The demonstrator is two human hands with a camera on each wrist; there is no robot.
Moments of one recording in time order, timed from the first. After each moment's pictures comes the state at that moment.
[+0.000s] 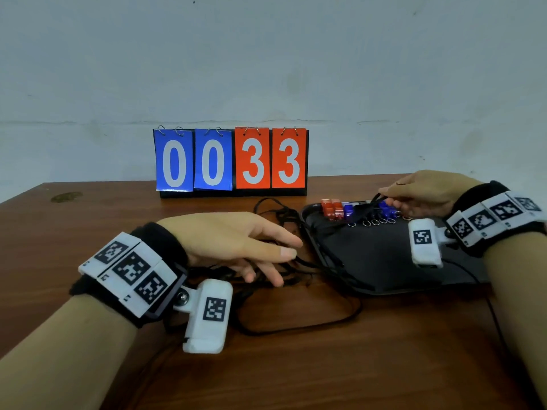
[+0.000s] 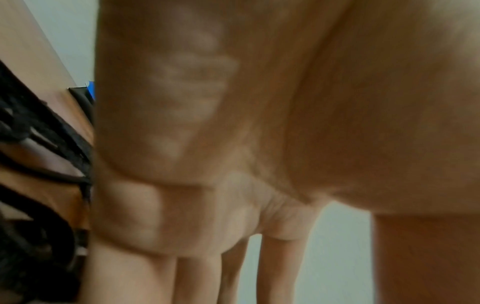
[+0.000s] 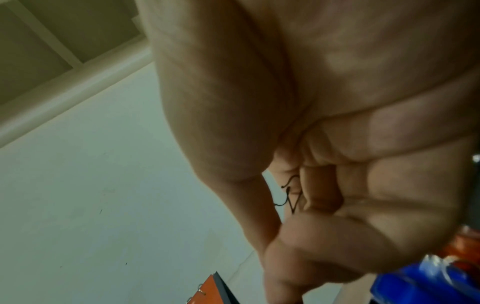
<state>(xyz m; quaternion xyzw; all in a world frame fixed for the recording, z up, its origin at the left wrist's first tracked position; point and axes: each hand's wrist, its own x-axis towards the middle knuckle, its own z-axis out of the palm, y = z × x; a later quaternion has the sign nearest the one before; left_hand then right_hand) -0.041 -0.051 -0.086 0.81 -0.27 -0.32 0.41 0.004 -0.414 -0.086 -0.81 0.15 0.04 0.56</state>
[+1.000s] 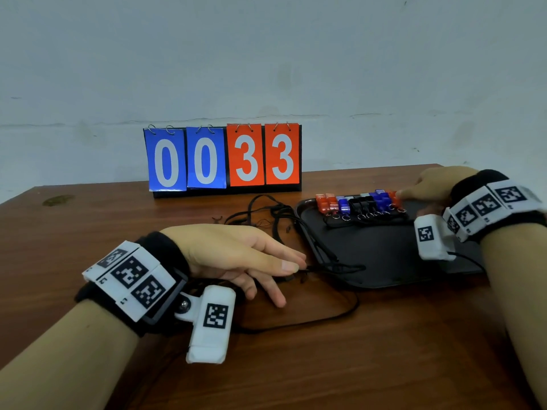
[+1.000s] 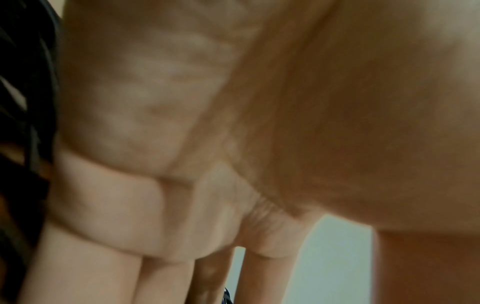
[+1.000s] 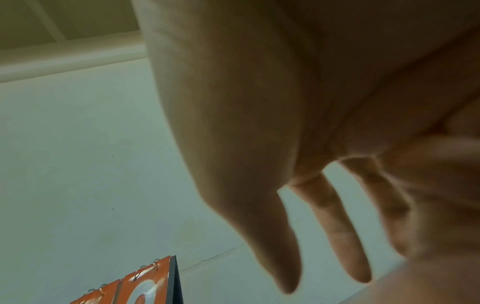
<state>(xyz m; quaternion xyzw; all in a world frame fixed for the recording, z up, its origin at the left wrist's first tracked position) -0.040 -0.060 -0.114 0.76 -0.27 -0.38 0.45 -0.003 -0.433 -0.079 -0.97 0.23 0.03 0.02</state>
